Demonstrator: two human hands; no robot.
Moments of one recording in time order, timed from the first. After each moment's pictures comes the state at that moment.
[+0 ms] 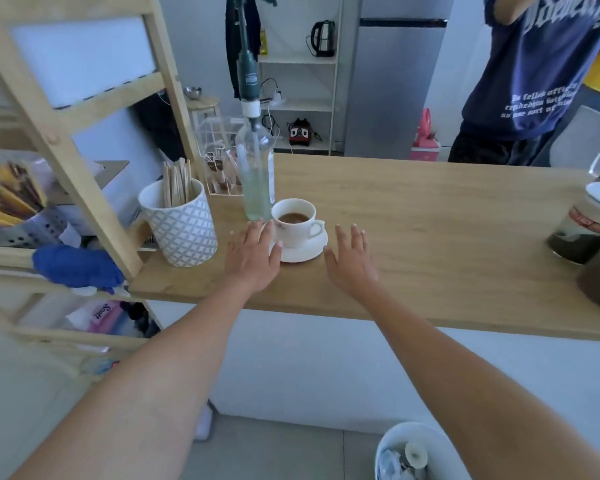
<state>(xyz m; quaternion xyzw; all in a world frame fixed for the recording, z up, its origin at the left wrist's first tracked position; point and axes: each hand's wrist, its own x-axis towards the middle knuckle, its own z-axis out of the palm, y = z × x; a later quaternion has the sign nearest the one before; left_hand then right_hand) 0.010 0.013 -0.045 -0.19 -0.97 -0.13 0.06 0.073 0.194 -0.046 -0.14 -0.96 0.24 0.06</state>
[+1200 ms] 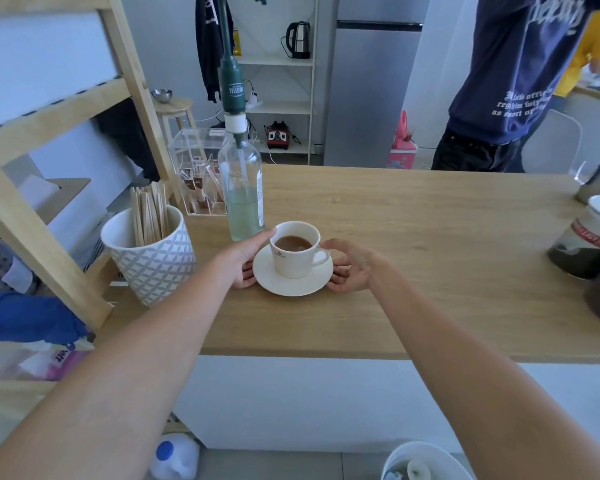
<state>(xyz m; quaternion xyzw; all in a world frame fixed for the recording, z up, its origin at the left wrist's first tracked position) -0.079 0.033 -0.014 0.17 -0.70 -0.62 -0.32 -0.005 0.227 -0.021 -0.36 -0.49 0.78 -0.15</state>
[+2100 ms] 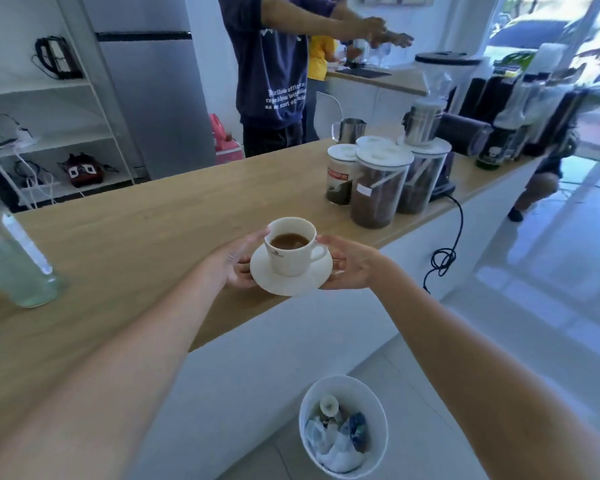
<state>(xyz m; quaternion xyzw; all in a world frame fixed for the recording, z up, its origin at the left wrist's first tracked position) 0.088 0.245 0.009 -0.04 -0.66 -0.52 -0.53 0.270 0.358 0.015 -0.45 -0.41 0.79 0.08</state>
